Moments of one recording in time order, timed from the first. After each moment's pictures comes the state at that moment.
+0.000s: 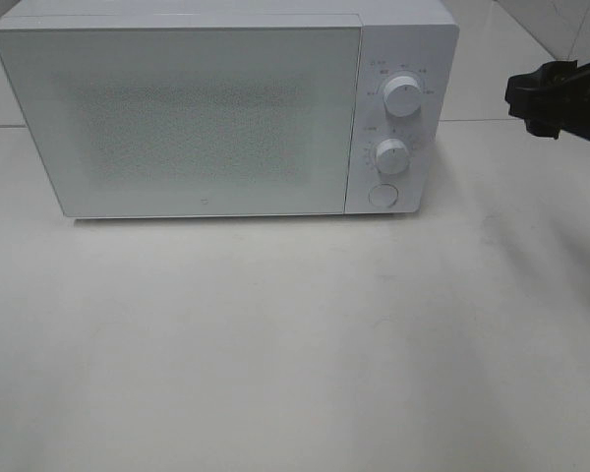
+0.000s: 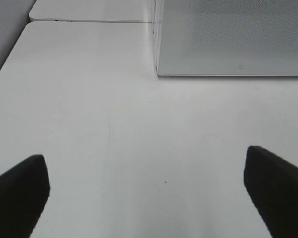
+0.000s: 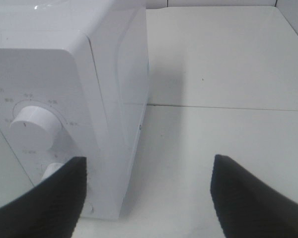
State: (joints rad) left arm 0.05 0.00 -0.50 -0.07 1.04 0.09; right arm 0.11 1.31 -0.56 -0.07 -0.44 0.14
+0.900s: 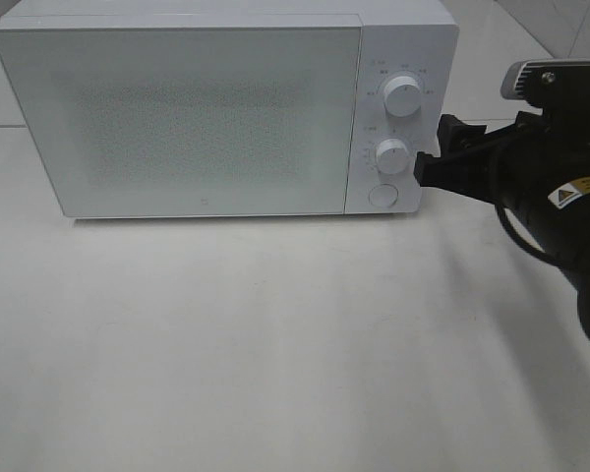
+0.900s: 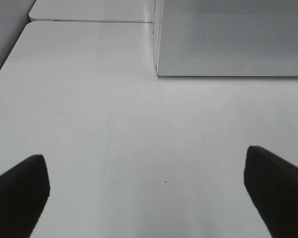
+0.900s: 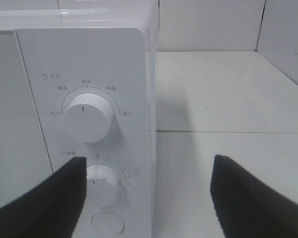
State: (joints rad) left arm 0.05 0.00 -0.50 -0.07 1.04 0.09; right arm 0.59 1.58 -0.41 0.64 -1.14 -0.27
